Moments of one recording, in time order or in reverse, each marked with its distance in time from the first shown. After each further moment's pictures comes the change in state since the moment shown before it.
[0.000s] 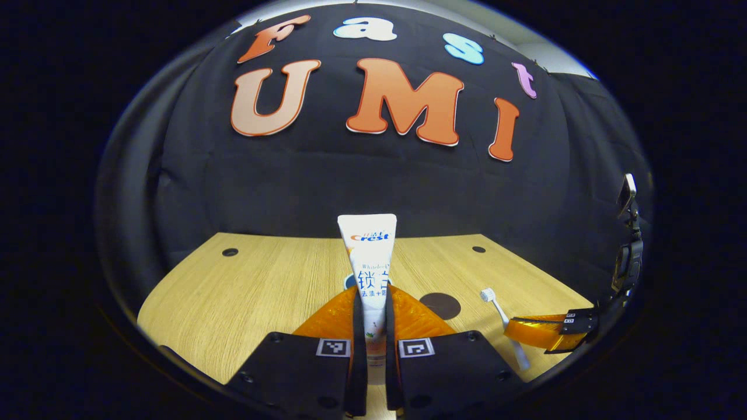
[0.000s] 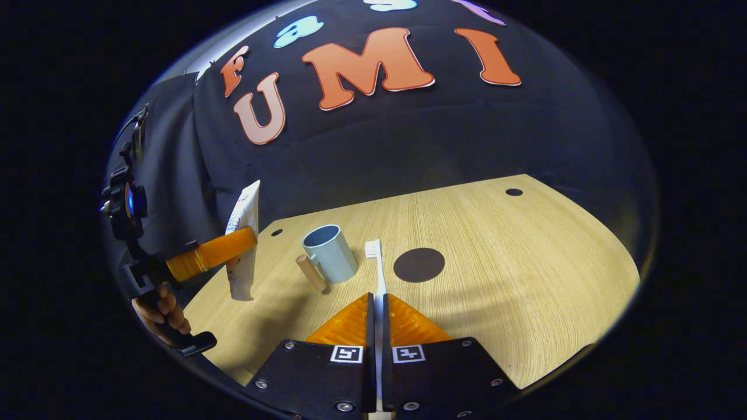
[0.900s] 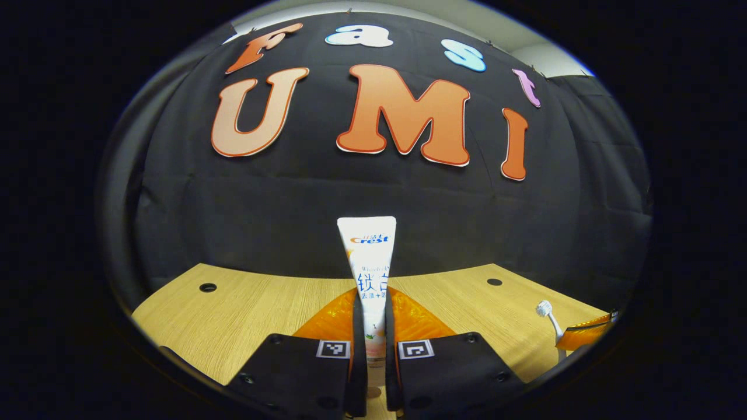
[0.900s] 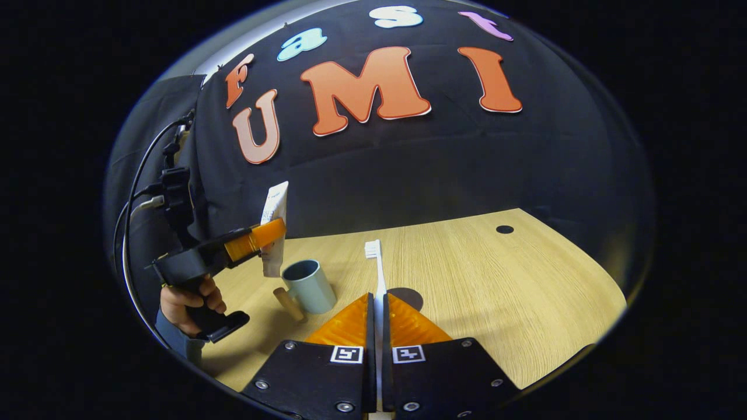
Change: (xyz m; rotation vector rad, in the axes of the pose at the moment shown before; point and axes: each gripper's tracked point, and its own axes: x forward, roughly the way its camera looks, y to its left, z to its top) left arm 0.123 -0.005 0.048 0.014 -0.137 -0.012; right arm 0.022 -0.037 0.043 -0.055 -0.126 -0.049
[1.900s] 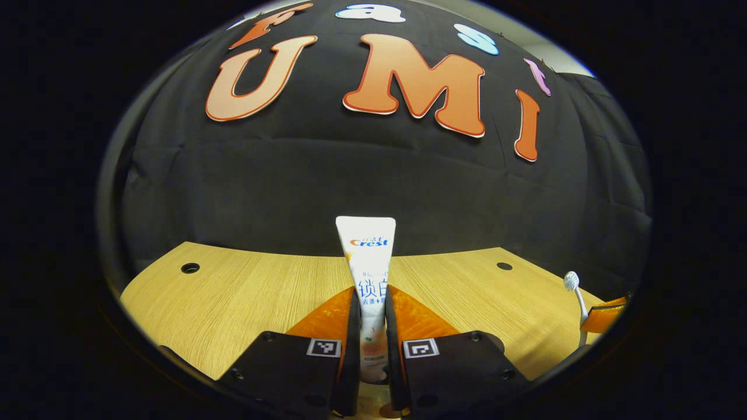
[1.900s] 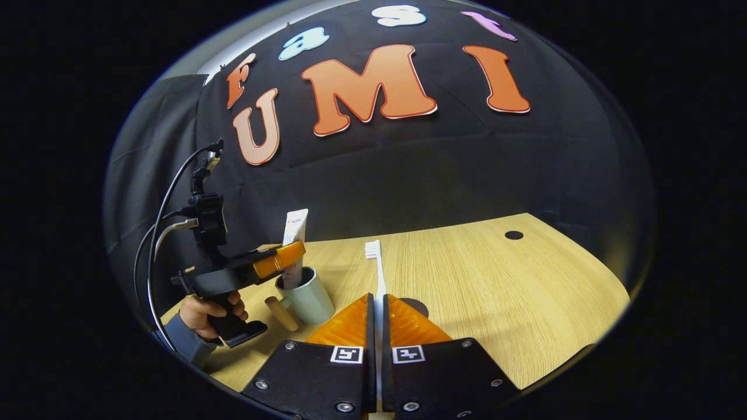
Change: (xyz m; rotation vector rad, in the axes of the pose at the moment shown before) left arm 0.047 0.018 -0.061 -0.038 0.118 -0.030; right arm 0.029 0.012 0.000 0.006 -0.022 0.036
